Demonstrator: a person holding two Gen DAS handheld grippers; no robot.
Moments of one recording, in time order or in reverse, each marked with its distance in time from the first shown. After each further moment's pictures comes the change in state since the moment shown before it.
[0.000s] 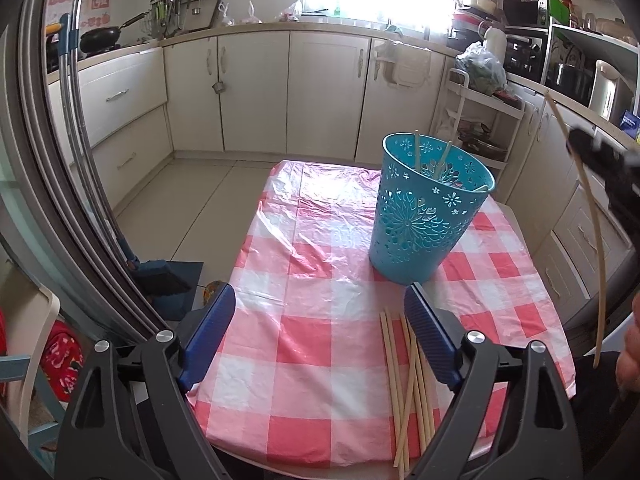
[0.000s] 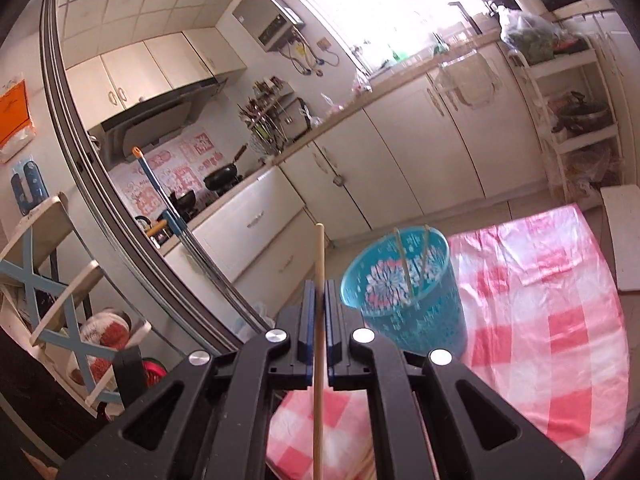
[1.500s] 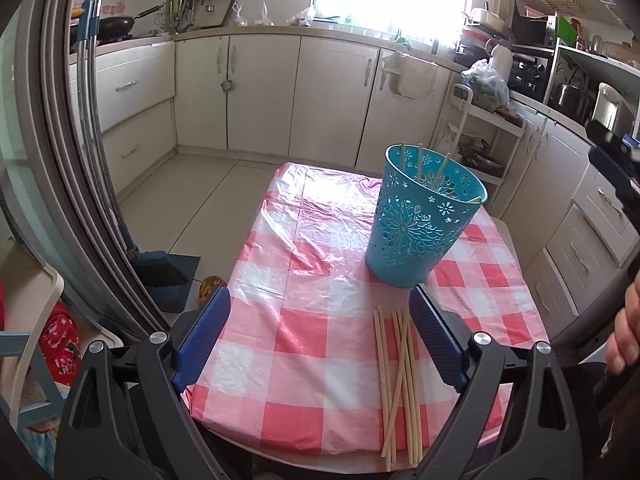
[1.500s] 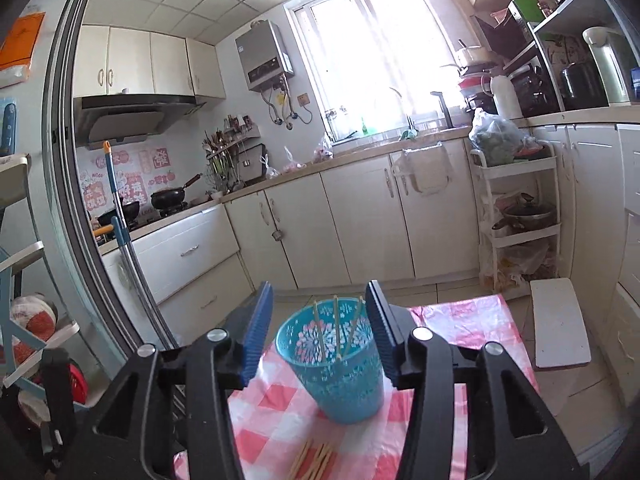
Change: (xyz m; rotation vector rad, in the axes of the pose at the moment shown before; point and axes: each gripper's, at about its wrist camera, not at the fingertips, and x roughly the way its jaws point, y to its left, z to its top) left arm -0.020 0.006 -0.008 -0.064 -0.026 -0.016; right arm -0.039 0.024 -0.015 -0.222 -0.175 -0.292
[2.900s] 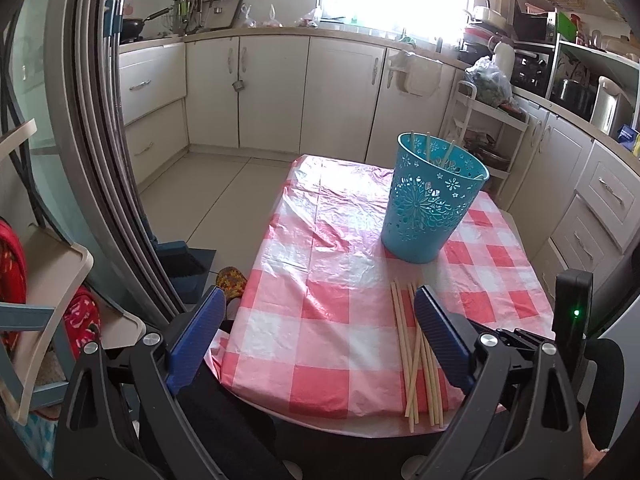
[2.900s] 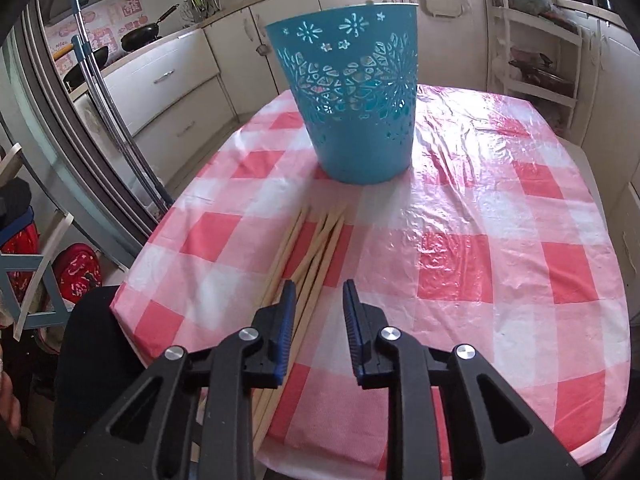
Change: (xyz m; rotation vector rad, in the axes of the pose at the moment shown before) left arm -0.029 0.023 -0.025 0.004 0.011 0.033; right arm 0.081 0.015 -0.171 -0.043 0.604 -0.075
